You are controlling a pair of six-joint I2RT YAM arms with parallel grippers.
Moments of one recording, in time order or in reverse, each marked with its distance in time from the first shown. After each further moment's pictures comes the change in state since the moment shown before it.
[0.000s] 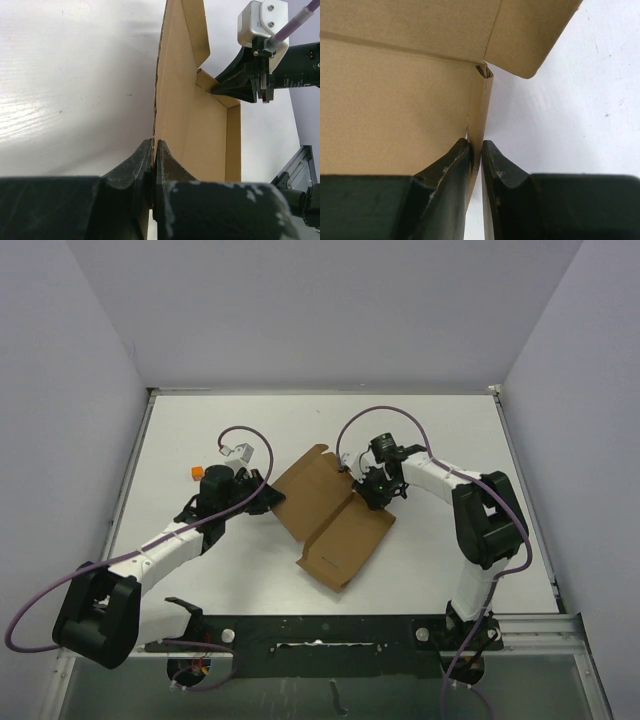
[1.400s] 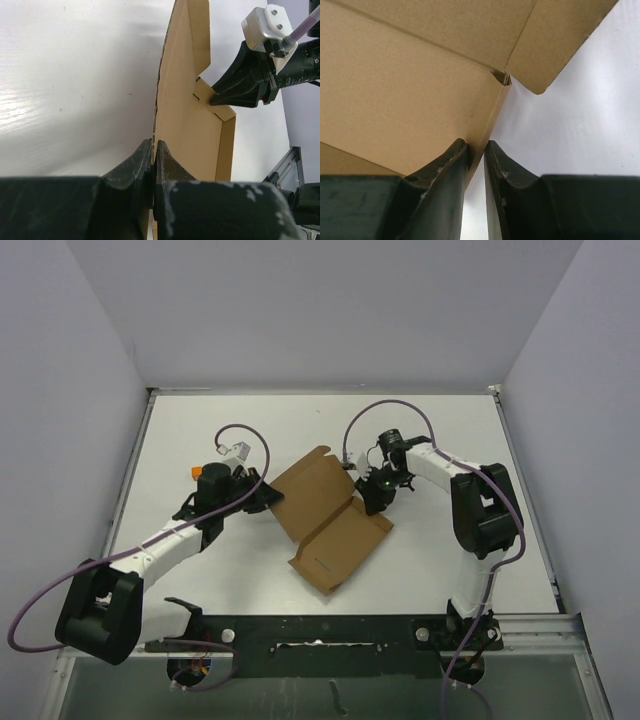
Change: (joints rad) left arm 0.034 0.021 0.010 0.001 0.045 -0.035; right arm -0.075 0.077 0.092 -0.155 -0.266 -0.101
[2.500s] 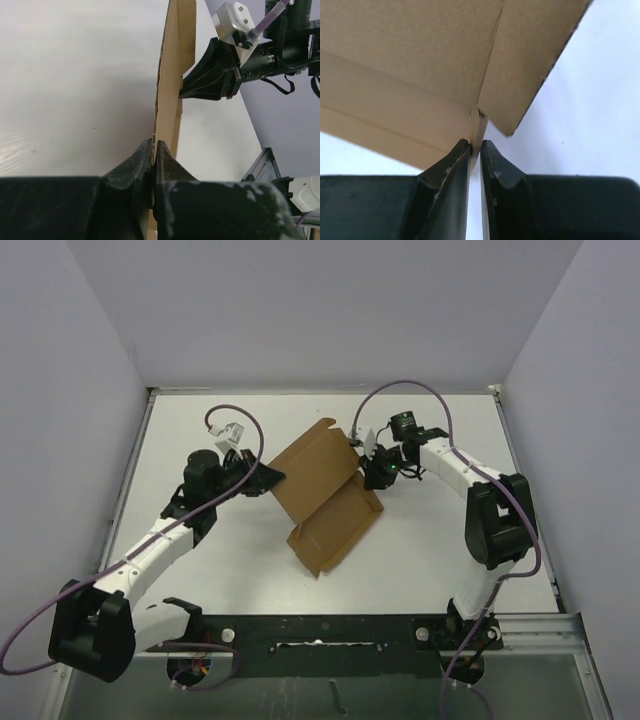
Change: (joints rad) left arm 0.015 -0.117 0.103 -0.010 0.074 0.011; right arm -0.032 -0.132 0.010 0.157 -0.075 0.044
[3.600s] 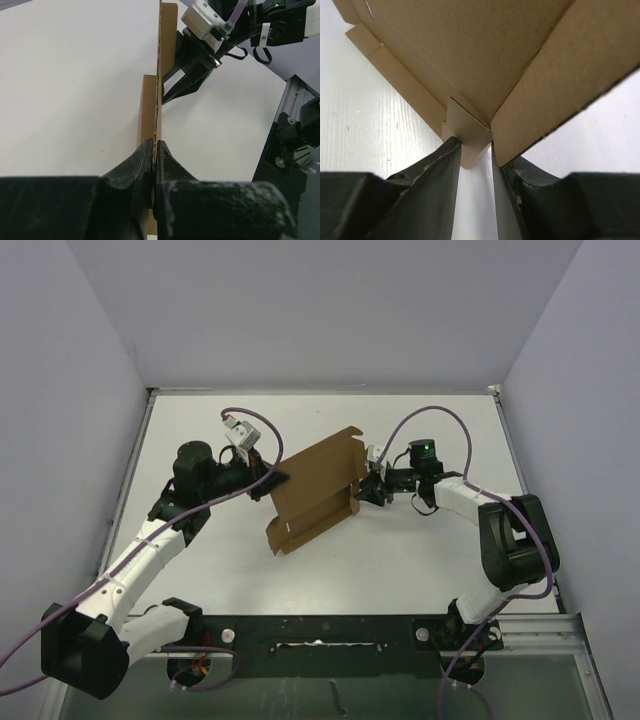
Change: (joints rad) left arm -0.028 -0.061 0.127 -0.154 0.228 0.436; right arm -0.063 -0.150 -0.451 0.633 -0.396 -0.037
